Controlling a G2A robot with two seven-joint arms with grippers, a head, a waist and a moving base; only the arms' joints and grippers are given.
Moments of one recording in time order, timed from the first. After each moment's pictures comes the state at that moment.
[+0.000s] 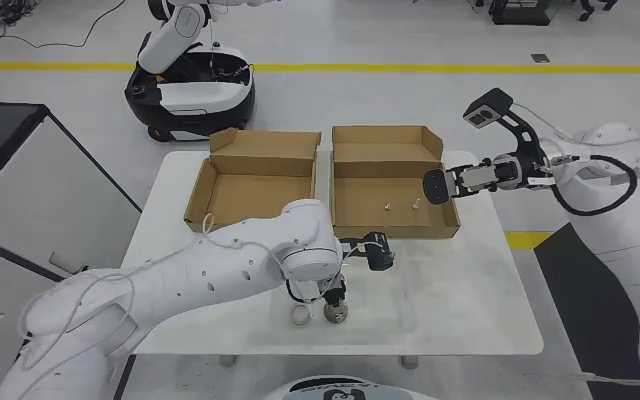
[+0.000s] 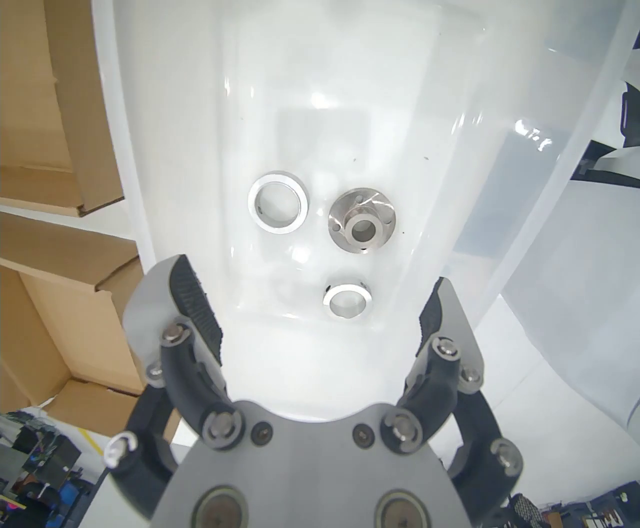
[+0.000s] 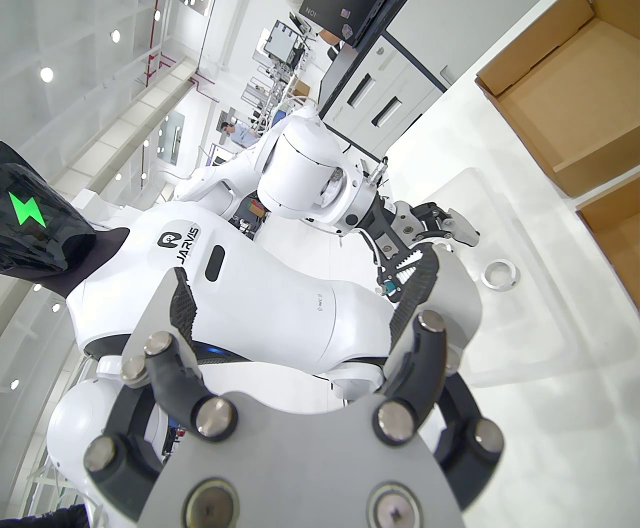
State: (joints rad) left arm 0.56 -1.19 -0.28 -1.82 0.52 -0.14 -1.54; right arm -0.83 -0.70 1.05 -1.45 0.93 -0.28 1.54
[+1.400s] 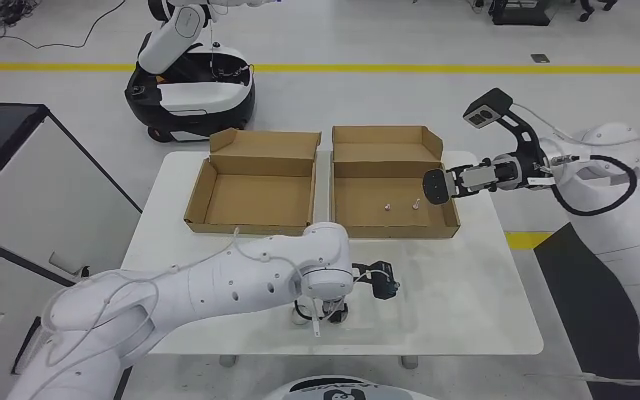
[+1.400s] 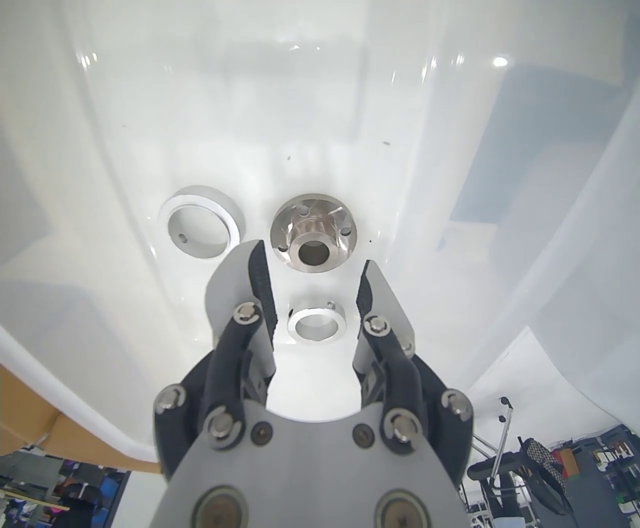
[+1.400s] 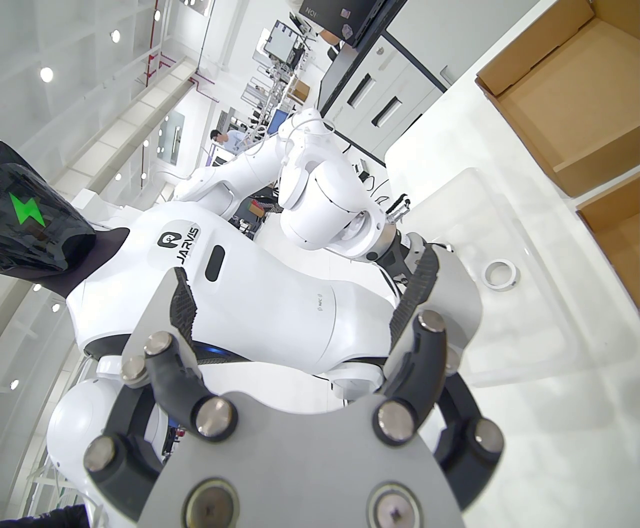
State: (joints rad) left arm 0.59 -1.25 -0.17 -1.74 0.54 -0.20 -1.53; right arm -0.83 -0.70 1.05 -1.45 0.93 -0.28 1.54
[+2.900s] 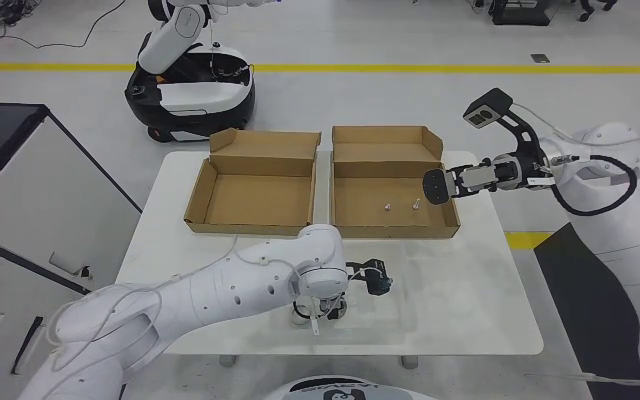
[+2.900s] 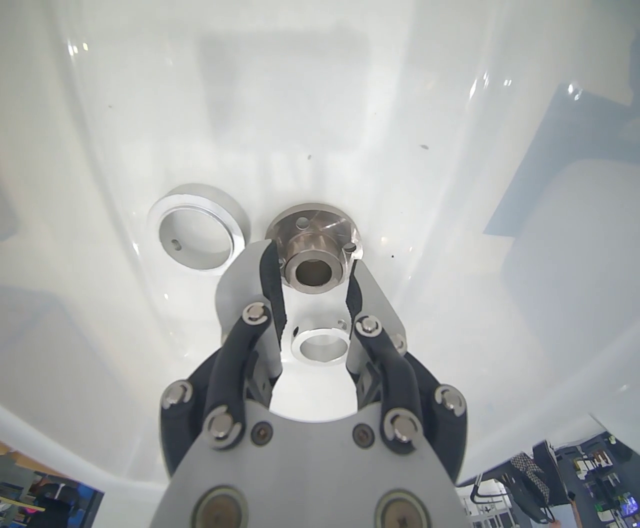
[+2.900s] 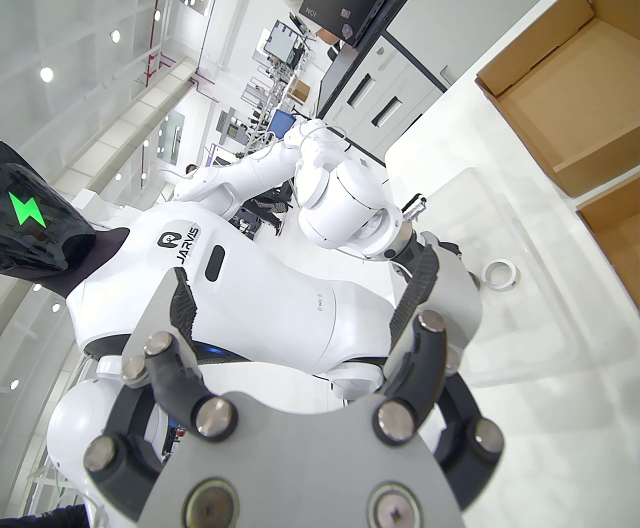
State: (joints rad) left arm 0.68 -1.25 -0.23 -1.69 0.61 -0.22 -1.52; right arm -0.83 -0.70 1.05 -1.45 0.93 -0.28 1.54
